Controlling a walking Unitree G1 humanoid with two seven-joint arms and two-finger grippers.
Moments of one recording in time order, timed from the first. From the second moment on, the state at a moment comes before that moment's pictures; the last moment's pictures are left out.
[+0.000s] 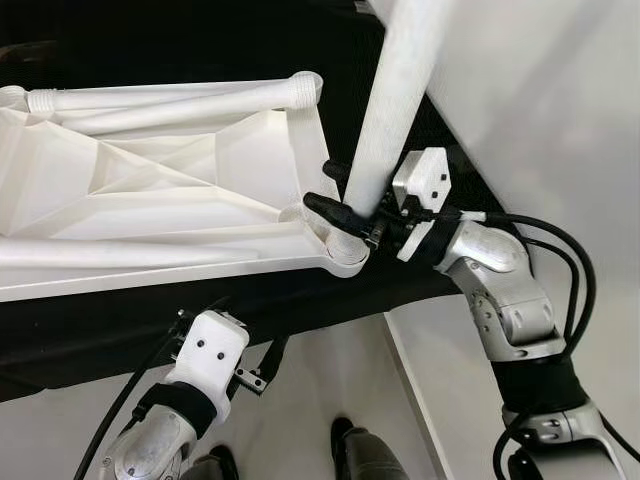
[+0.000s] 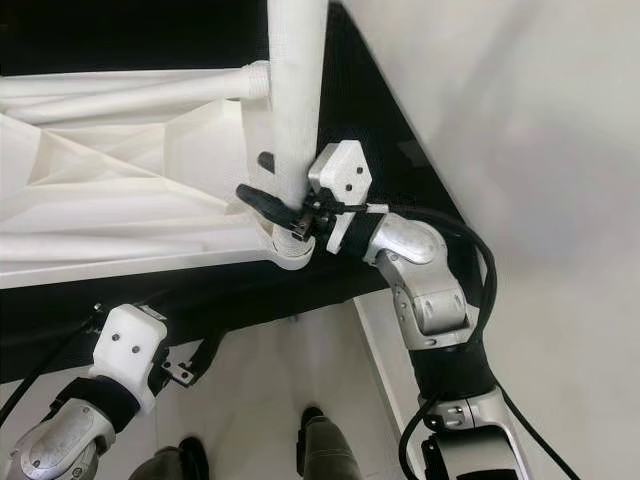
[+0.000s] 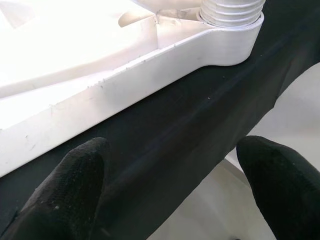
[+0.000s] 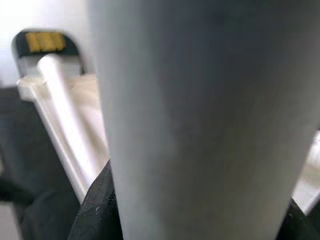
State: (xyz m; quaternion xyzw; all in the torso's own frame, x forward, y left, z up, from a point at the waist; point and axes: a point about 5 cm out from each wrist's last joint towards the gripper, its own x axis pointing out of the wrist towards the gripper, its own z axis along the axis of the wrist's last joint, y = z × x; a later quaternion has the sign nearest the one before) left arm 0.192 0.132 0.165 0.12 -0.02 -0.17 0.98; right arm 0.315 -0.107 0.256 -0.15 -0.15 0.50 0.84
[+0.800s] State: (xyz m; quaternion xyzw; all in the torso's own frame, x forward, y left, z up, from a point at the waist) left arm 0.190 0.132 0.163 0.11 -0.02 -0.17 0.98; right arm 0.338 -0.101 0.252 -0.11 -0.10 0.45 0.88
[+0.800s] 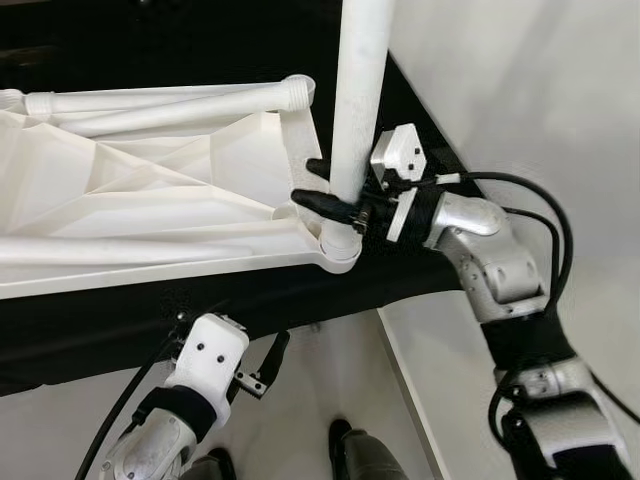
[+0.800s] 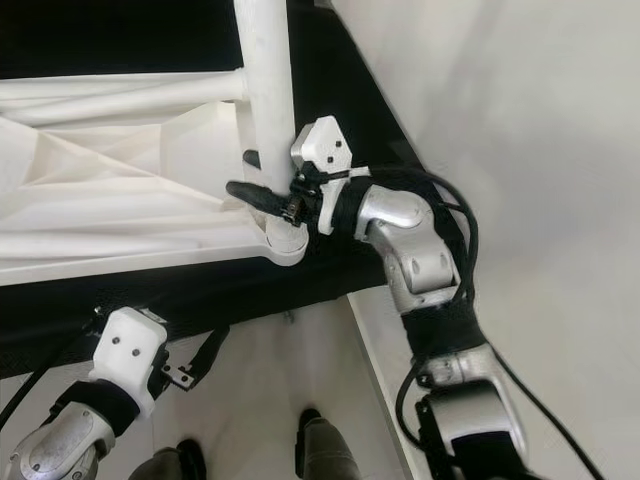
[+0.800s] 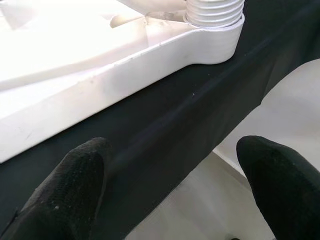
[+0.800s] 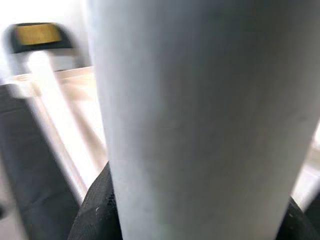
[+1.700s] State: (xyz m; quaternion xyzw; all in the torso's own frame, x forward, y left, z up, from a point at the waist) left arm 0.194 0.137 0.167 0.13 -0.03 -0.16 0.98; right arm 0.324 -0.099 0.237 0.05 -0.07 0.17 0.98
